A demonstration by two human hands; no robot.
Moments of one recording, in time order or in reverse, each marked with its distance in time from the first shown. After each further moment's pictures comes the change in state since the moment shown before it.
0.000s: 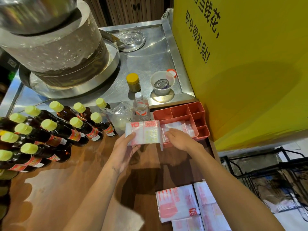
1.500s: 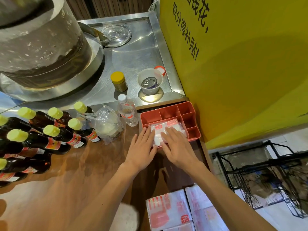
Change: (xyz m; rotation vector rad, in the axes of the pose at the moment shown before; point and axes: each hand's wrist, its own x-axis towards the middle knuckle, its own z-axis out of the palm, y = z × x) left_hand 0.065 -0.067 0.053 1.884 -0.215 0.497; right_hand -0.013 0.050 0.025 -0.222 0.412 -0.235
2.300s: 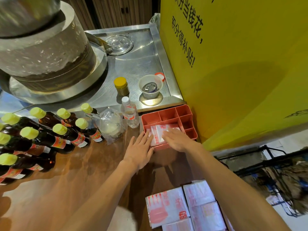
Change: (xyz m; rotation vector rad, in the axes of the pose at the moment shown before) left_hand -0.017 -0.003 -0.014 0.128 -0.113 0.001; right_hand 0.033 0.000 -0.038 -0.005 -0.477 0.140
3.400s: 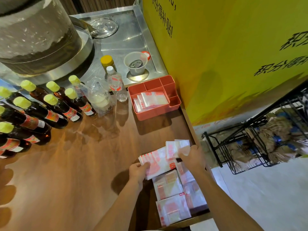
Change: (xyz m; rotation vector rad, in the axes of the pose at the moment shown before) left_hand -0.149 0.106 0.134 -1.536 -0.047 -0.938; right_hand -0.153 0.072 0.202 0.359 0.451 0.659
